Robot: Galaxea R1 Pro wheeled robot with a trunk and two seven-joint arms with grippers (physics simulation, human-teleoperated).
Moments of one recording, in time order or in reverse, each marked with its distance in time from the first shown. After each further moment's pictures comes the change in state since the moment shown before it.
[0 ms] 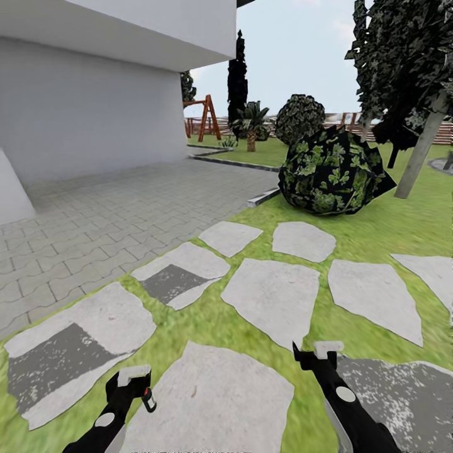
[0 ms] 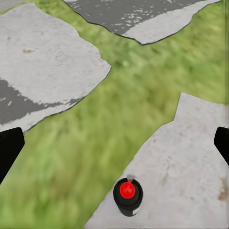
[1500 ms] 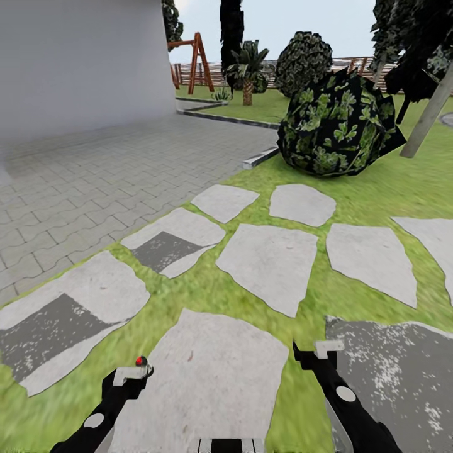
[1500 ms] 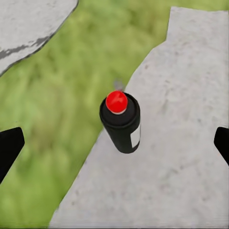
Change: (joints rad) left arm 0.002 0.051 -0.003 0.002 -0.069 -0.007 -0.100; right arm 0.000 -0.001 0.001 -0.003 0.001 0.000 0.001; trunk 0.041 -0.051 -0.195
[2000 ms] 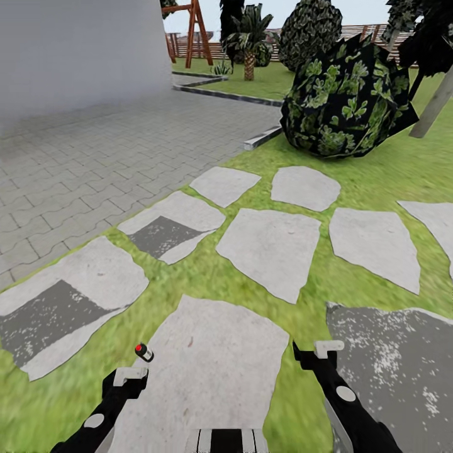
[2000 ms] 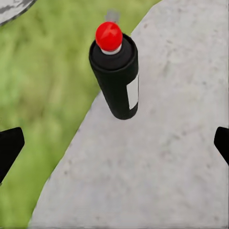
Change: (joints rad) left arm 0.000 -0.001 0.001 0.000 -0.001 -0.004 0.000; right arm 0.000 0.000 0.000 -0.002 0.000 0.000 0.000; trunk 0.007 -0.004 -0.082
